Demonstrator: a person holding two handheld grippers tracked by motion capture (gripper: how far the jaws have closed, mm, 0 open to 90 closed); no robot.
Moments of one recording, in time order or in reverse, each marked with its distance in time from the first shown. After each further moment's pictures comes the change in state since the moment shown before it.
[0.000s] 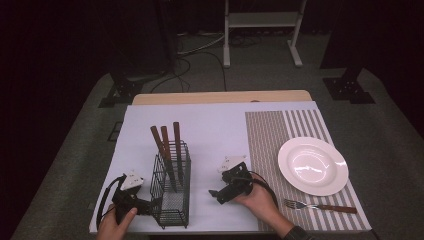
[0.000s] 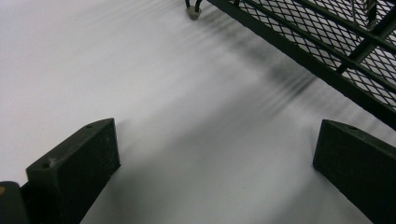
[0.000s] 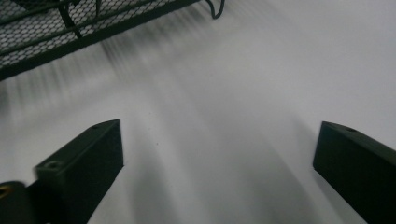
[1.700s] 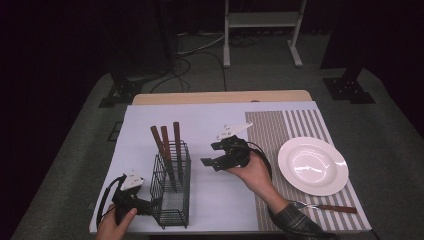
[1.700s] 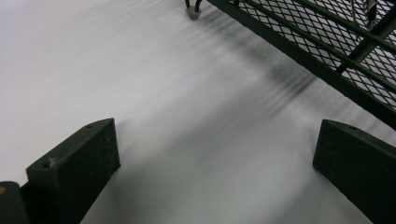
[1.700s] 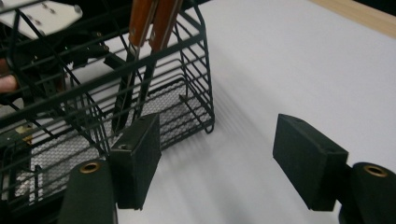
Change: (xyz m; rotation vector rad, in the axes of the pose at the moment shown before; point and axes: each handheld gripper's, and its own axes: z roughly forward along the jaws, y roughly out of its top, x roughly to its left) left arm 0.000 0.000 0.000 -0.002 0.003 0.001; right arm -0.029 0.075 -0.039 -0.158 0.117 0.055
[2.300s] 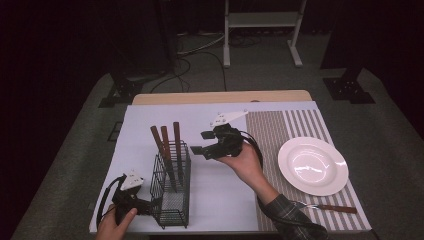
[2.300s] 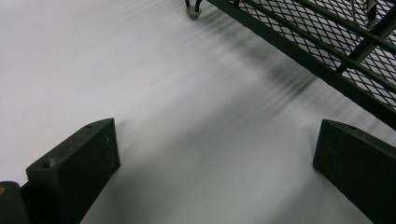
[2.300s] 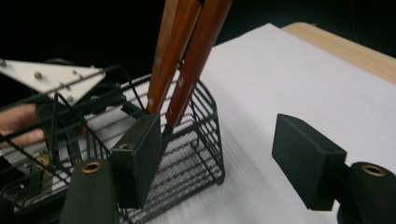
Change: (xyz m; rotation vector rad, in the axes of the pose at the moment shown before) left arm 0.000 0.000 0.000 0.000 0.000 0.000; right arm 0.001 0.037 0.002 -0.097 0.046 0.014
